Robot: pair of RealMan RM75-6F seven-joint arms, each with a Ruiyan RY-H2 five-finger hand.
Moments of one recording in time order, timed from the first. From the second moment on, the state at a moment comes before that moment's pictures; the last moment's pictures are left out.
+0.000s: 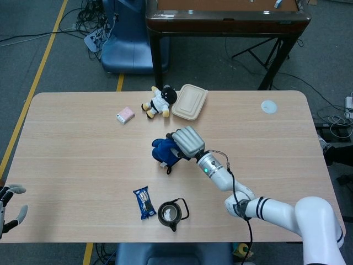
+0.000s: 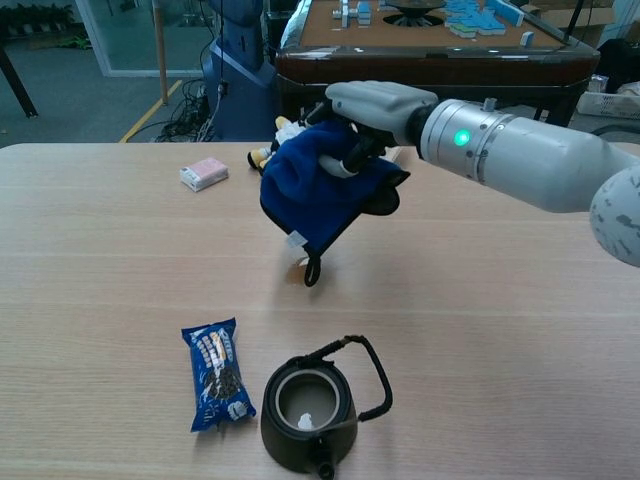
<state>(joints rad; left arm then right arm) 0.03 -1.08 -0.04 -1.67 1.52 1.62 0.04 0.99 -1.73 0.30 -1.15 -1.27 0.79 -0.14</state>
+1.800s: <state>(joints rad) 0.05 -1.08 -0.03 -1.66 1.52 1.63 0.03 1.14 -2.09 0.23 -0.54 -1.28 0.57 -0.15</state>
